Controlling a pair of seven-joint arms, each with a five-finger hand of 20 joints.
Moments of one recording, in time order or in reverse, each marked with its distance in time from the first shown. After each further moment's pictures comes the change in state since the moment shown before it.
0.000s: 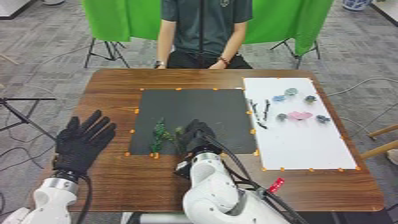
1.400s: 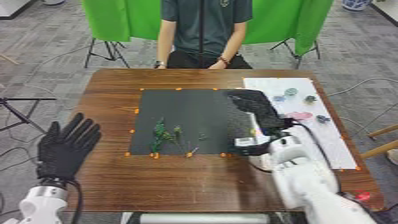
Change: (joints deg) left arm 4.7 -2.6 -4.2 -1.4 -1.8 -0.1 4.6; right arm -19.6 18.7 37.4 -14.0 41.5 -7.7 -46.1
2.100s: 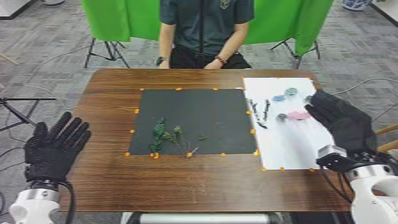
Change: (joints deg) left arm 1.7 -0.5 -2.1 -0.7 -0.8 0.0 2.5; right arm -24.9 -0.6 31.8 -0.3 38.7 -9.8 -19.5
